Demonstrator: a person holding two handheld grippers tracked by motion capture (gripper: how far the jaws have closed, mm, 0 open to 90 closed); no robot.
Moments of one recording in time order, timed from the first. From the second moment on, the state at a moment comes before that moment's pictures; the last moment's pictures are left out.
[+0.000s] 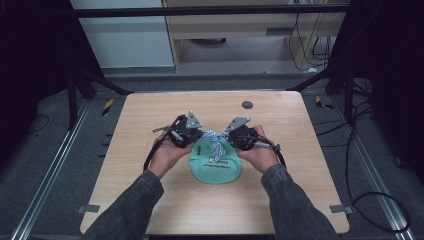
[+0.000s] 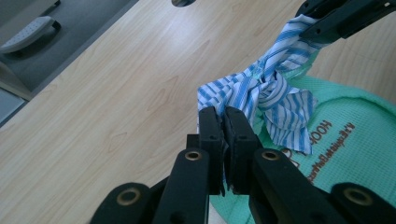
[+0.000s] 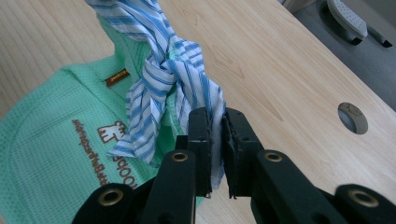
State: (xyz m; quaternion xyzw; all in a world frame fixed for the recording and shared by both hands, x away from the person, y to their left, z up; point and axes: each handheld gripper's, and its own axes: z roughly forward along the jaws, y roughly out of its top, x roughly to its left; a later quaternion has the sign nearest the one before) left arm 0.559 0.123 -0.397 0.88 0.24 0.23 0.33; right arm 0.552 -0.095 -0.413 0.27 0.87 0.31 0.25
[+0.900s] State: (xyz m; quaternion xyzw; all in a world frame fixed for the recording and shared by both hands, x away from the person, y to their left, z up) left arm 0.536 0.128 -0.417 0.89 0.24 0.21 0.34; right arm 0.526 -0.098 -0.432 0.26 0.88 0.32 0.25
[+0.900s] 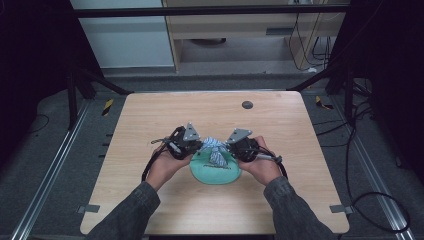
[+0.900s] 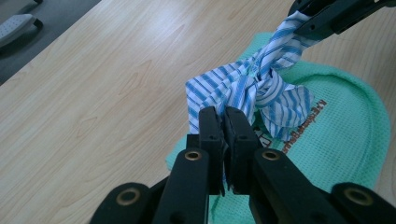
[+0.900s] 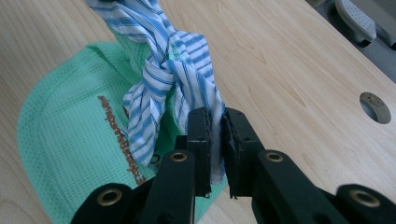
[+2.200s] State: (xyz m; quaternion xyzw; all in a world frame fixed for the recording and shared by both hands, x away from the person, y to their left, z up) left arm 0.521 0.128 -0.436 0.89 0.23 0.18 0.35; right arm 0.513 -0.098 -0.457 0.27 0.88 0.31 0.23
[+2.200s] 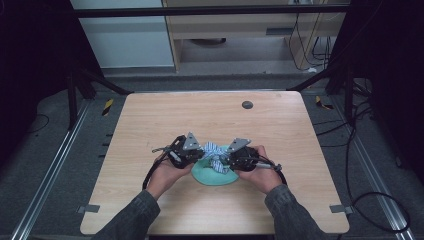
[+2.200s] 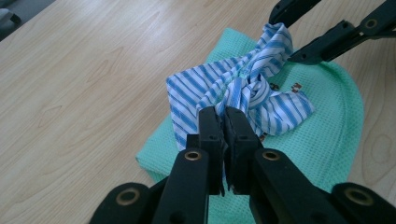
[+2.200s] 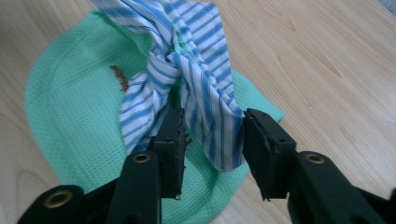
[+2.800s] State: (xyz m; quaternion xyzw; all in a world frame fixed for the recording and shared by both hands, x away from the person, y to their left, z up) left arm 0.517 0.136 -0.438 0.88 0.24 0.18 0.36; right arm 0.507 -0.093 -0.451 0.25 0.90 0.30 0.22
